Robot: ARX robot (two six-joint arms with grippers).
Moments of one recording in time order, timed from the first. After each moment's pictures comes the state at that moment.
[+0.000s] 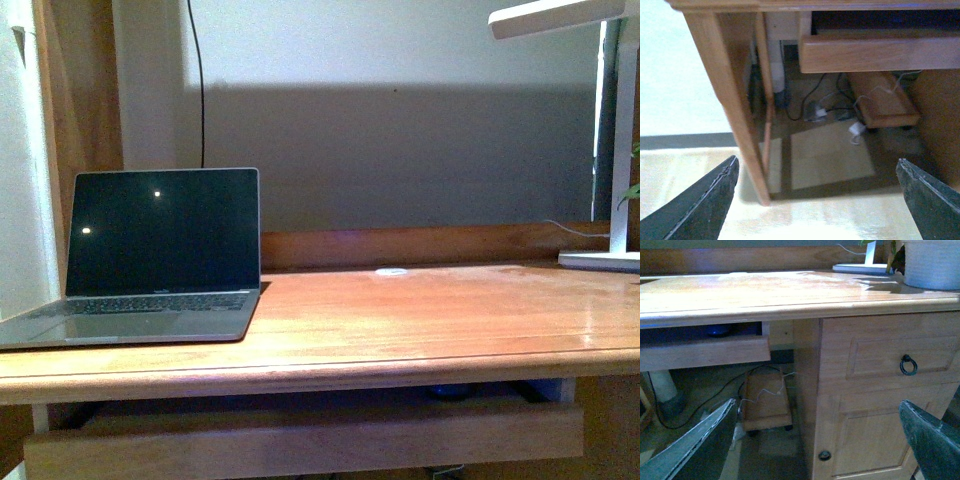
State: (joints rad) left arm 0.26 1.10 0.25 0.53 0.33 0.25; right arm 0.00 0.00 0.01 0.00 0.00 0.00
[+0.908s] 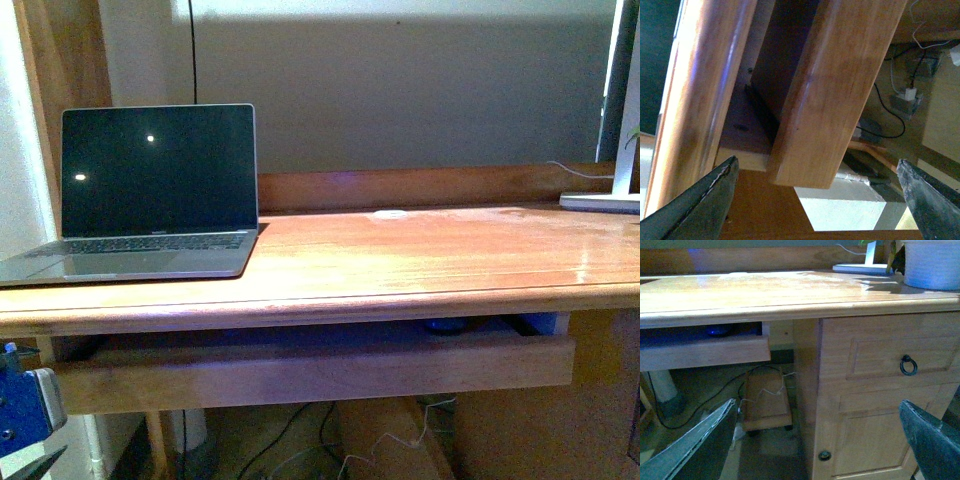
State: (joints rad) left arm 0.10 1.91 0.68 0.98 0.40 1.30; right arm 0.00 0.00 0.01 0.00 0.00 0.00
